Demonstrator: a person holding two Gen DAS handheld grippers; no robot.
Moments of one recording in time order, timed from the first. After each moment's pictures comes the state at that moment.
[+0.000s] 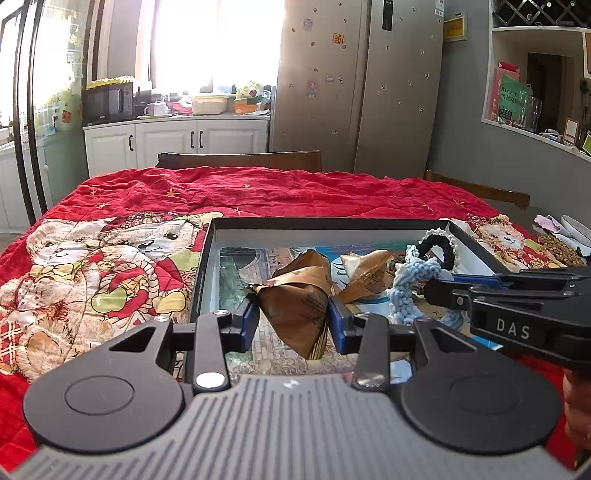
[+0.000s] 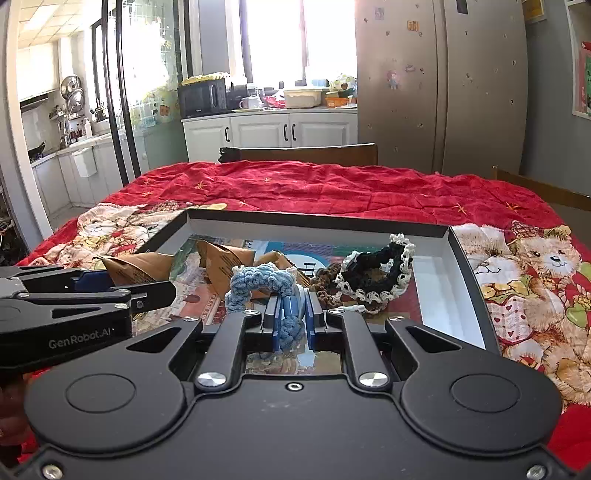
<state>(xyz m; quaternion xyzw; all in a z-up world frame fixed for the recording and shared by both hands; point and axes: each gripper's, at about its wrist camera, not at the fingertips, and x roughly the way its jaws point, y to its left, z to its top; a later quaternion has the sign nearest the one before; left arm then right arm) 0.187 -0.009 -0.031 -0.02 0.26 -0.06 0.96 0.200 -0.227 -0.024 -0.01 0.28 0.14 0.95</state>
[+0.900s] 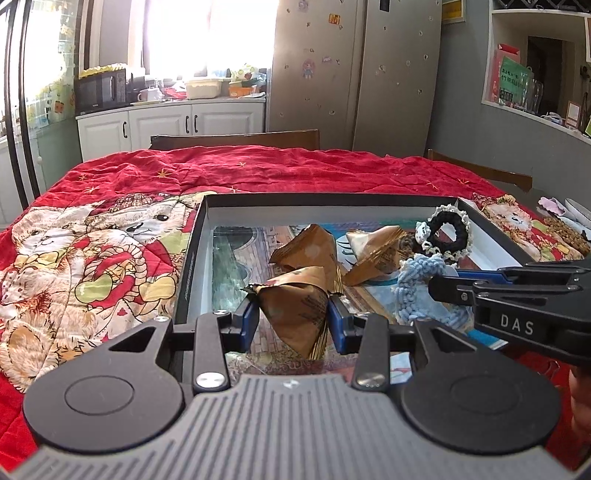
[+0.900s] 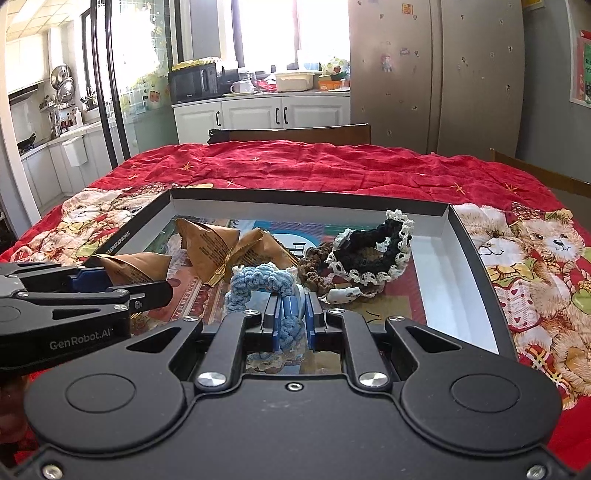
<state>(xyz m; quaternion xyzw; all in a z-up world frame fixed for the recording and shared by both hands) 0.203 -0.012 -0.049 -0.01 0.29 -0.07 0.96 0.216 -0.224 -0.041 -0.01 0.31 0.12 0.94</state>
